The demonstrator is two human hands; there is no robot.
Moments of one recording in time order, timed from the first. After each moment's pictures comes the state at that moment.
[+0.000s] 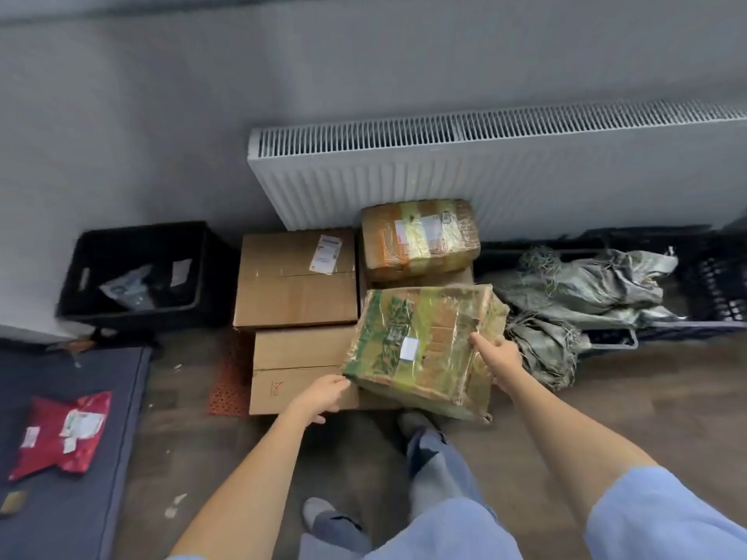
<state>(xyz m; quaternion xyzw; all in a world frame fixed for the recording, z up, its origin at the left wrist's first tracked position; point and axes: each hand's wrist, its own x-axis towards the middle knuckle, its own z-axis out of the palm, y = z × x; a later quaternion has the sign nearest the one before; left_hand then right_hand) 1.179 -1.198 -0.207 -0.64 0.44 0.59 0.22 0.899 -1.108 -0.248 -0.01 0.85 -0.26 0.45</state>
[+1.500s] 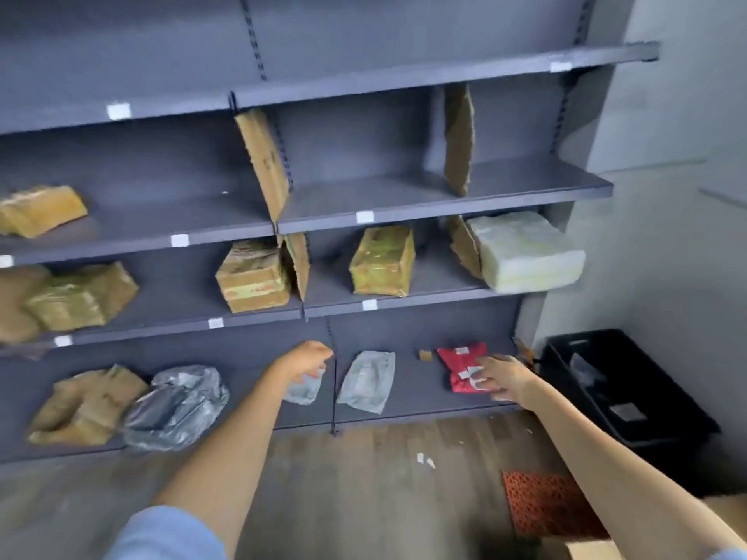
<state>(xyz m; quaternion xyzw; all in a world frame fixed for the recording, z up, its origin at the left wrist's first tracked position) 1.695 -0.825 0.027 -0.91 0.09 0.32 -0.27 1.527 -1.107 -0.021 -0.61 0.37 0.08 0.70</state>
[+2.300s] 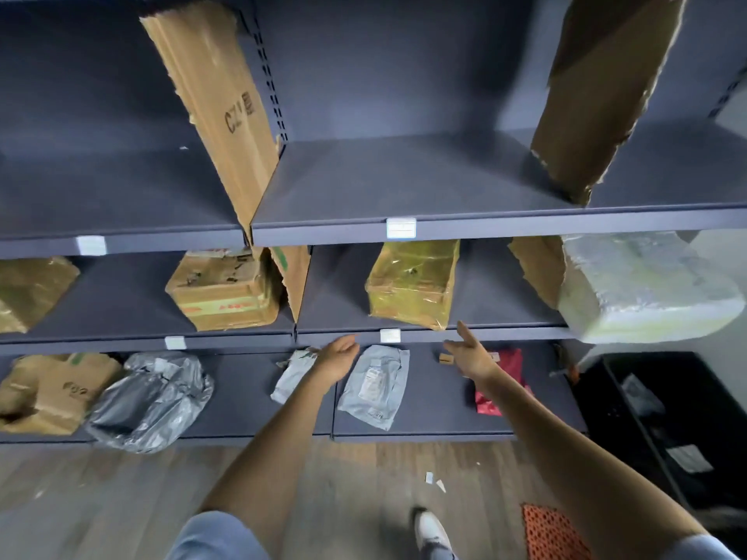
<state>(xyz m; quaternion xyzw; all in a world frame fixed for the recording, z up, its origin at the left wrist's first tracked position) 1.957 -0.934 -0.086 -0.86 0.00 0.29 -0.43 1.865 -1.138 -0.083 -0.71 0.33 0.04 0.62</state>
